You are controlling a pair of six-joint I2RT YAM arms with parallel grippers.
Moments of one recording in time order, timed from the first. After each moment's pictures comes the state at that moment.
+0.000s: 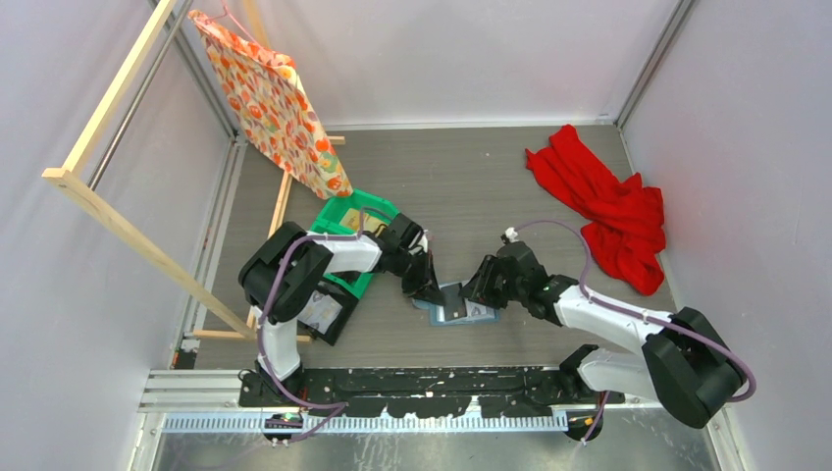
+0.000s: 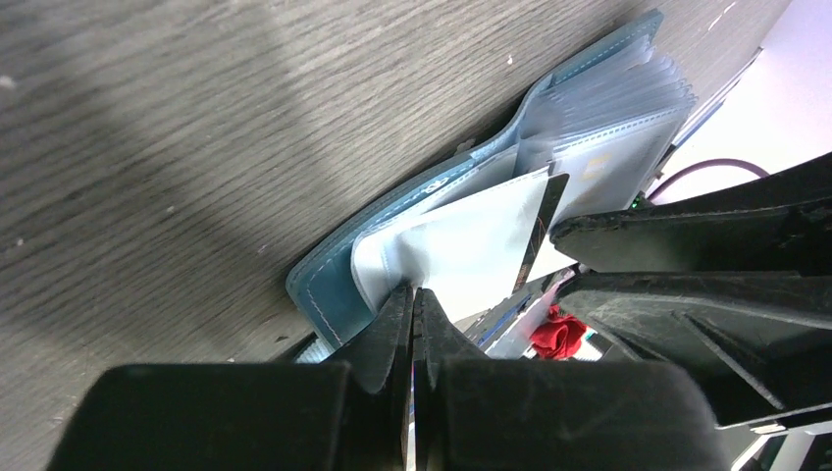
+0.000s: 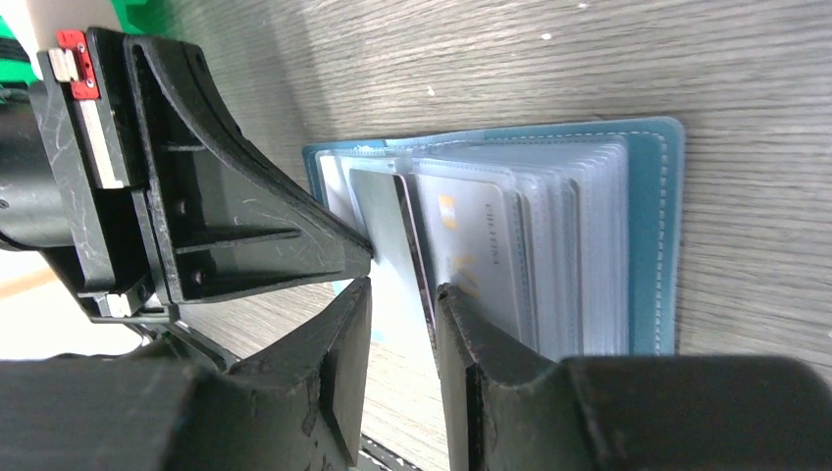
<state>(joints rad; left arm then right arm) -0.71 1.90 0.99 -0.16 0.62 -0.85 0.62 1.16 0.42 -0.05 -0.13 0.98</state>
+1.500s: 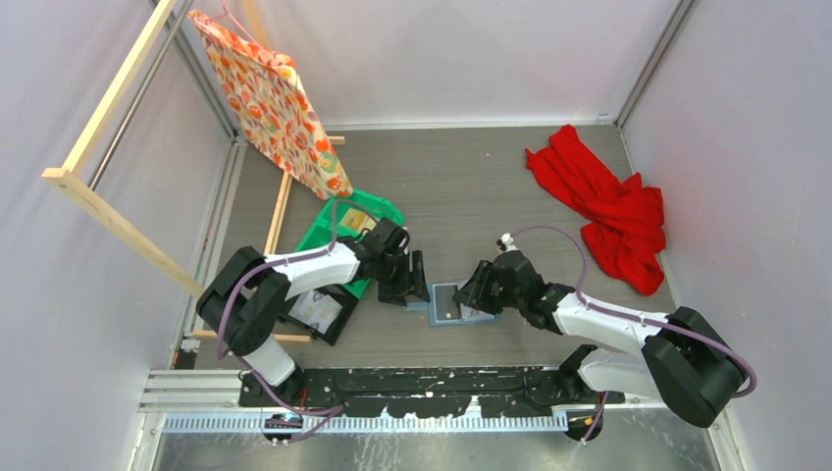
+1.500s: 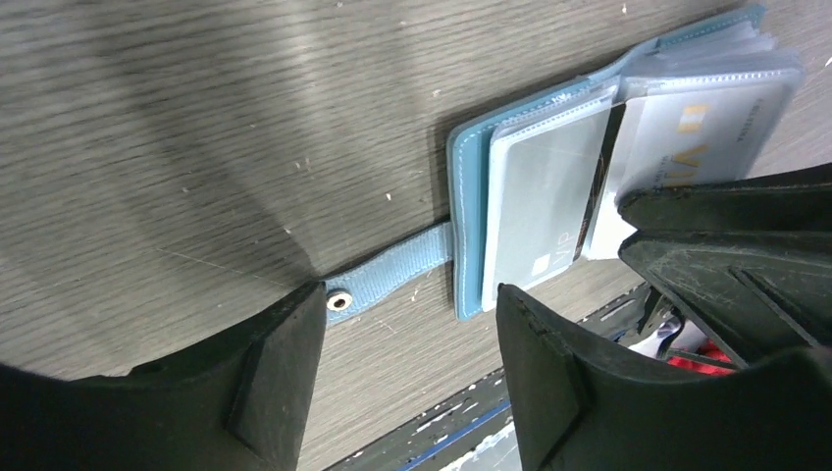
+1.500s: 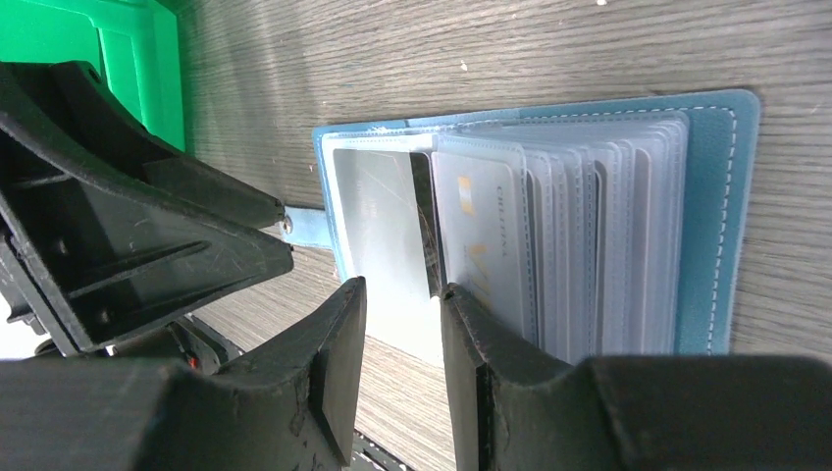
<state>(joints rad) -0.73 1.62 0.88 -0.35 0.29 -0.77 0.68 1.16 0.37 0.06 -0.11 1.00</state>
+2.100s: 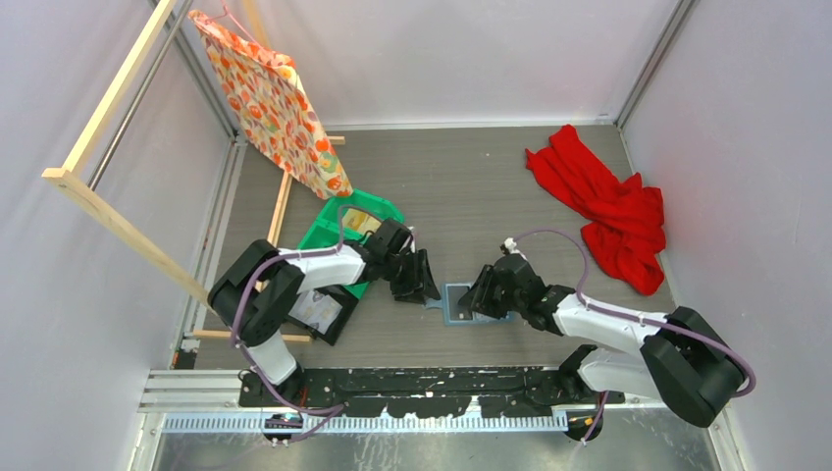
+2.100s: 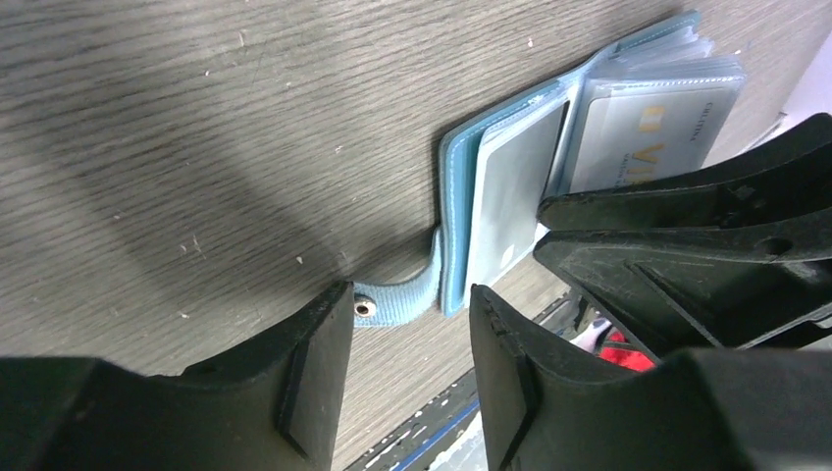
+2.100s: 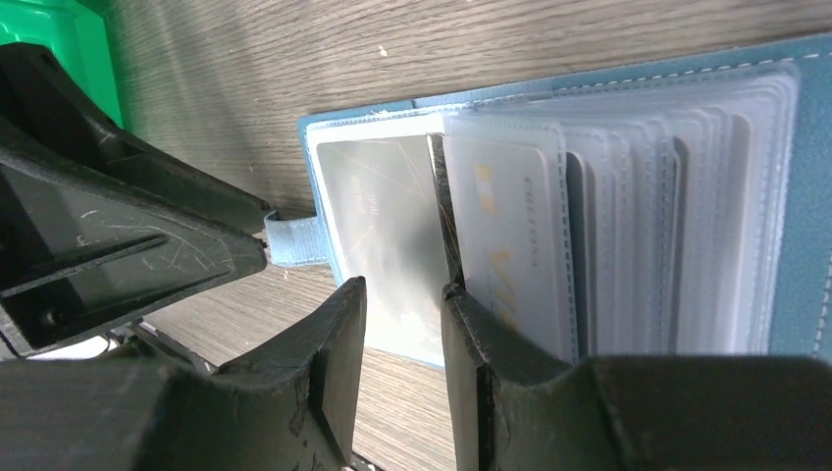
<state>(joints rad) -0.72 1.70 0.85 -0.12 0.43 -0.87 0.69 1.18 0.36 0.03 -0.08 1.01</state>
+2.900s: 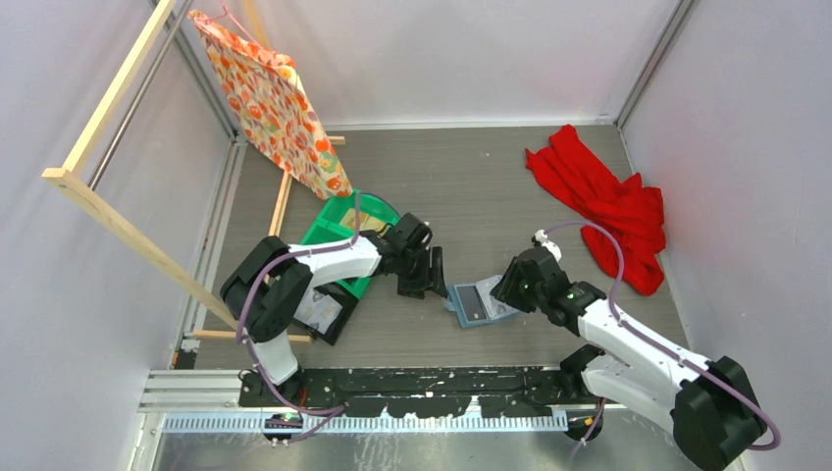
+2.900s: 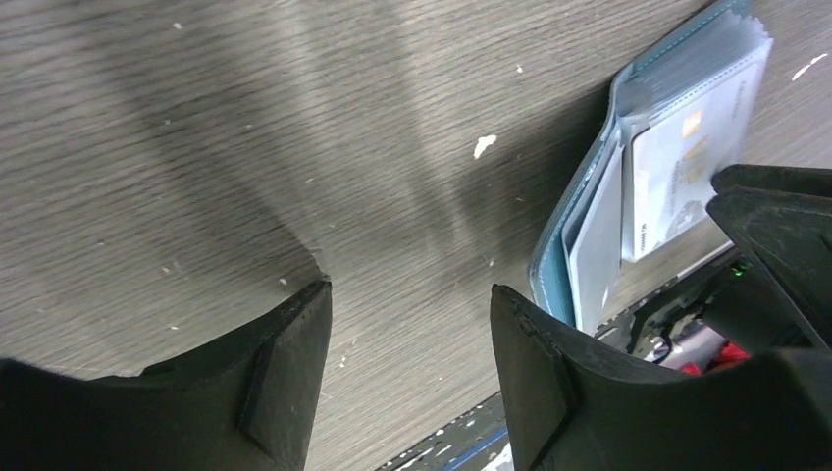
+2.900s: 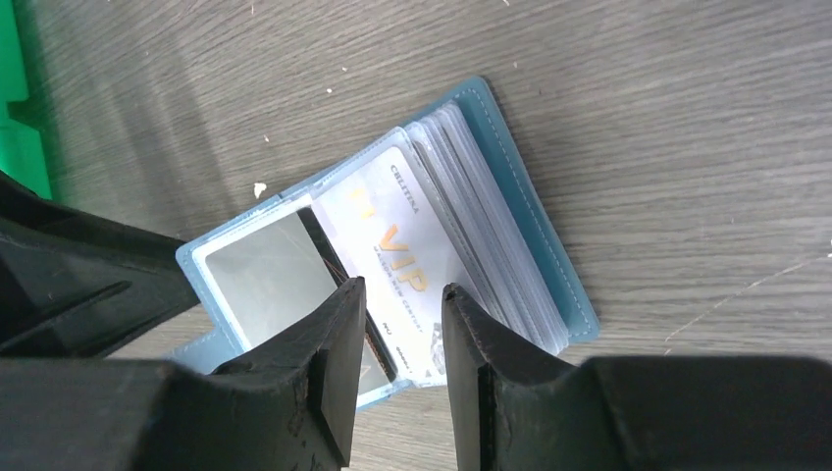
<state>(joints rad) -0.80 1.75 1.02 -0.32 0.26 -0.77 0.56 0.90 0.41 -0.37 0.09 0.89</state>
